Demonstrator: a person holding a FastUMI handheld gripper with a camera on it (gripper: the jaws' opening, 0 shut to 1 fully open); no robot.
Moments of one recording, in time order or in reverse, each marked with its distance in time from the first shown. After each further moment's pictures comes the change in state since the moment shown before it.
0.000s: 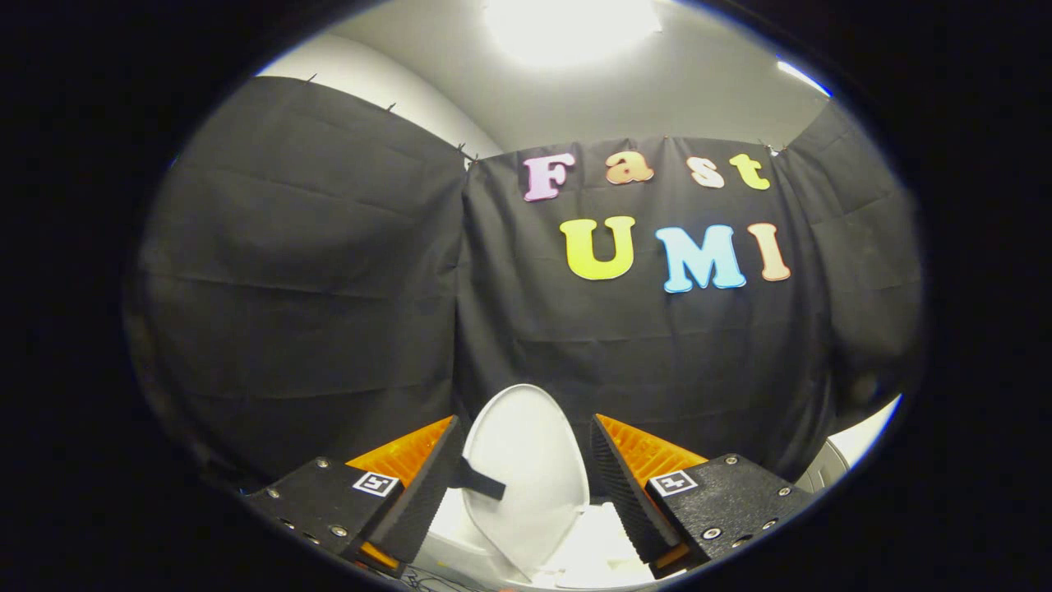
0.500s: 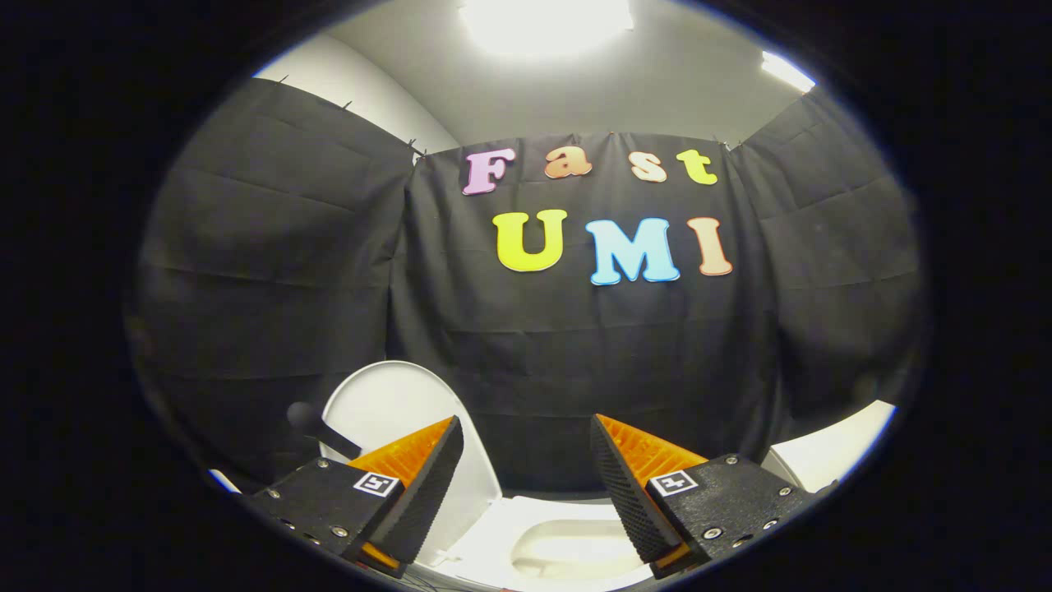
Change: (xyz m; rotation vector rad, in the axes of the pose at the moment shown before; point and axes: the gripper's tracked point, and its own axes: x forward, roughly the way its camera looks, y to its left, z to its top) arm -0.032 -0.176 -0.032 -0.059 0.034 -0.158
